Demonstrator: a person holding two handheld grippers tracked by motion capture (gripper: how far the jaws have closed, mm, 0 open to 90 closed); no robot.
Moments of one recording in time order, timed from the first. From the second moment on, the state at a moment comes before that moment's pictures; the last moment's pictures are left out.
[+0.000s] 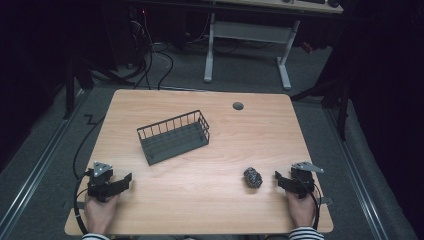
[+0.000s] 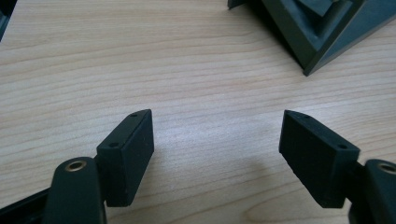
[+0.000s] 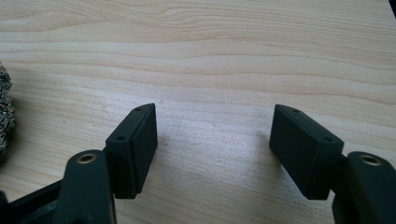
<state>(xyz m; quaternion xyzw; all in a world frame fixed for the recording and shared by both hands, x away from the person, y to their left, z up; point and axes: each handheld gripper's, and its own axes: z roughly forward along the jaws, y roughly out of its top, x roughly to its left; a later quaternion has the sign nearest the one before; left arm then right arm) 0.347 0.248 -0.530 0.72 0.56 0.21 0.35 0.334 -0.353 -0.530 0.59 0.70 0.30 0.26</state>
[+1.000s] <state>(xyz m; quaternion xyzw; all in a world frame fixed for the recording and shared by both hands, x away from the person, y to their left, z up) 0.354 0.231 -0.473 0.73 0.53 0.20 0.39 0.334 -0.353 -0.530 0.59 0.70 0.30 0.26</state>
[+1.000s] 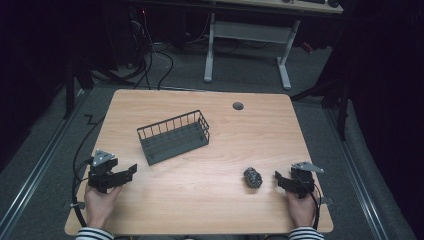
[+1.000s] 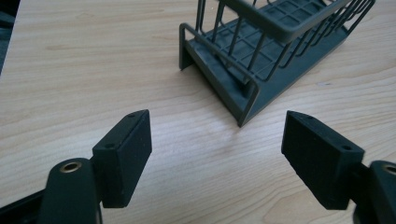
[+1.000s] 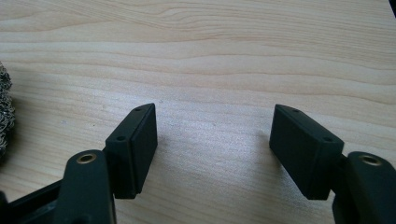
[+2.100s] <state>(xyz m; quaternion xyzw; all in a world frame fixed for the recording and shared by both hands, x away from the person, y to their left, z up) 0.417 0.207 -0.427 0.73 0.52 0.18 0.39 0.334 -0.353 -0.530 0.59 0.71 0.30 0.26</state>
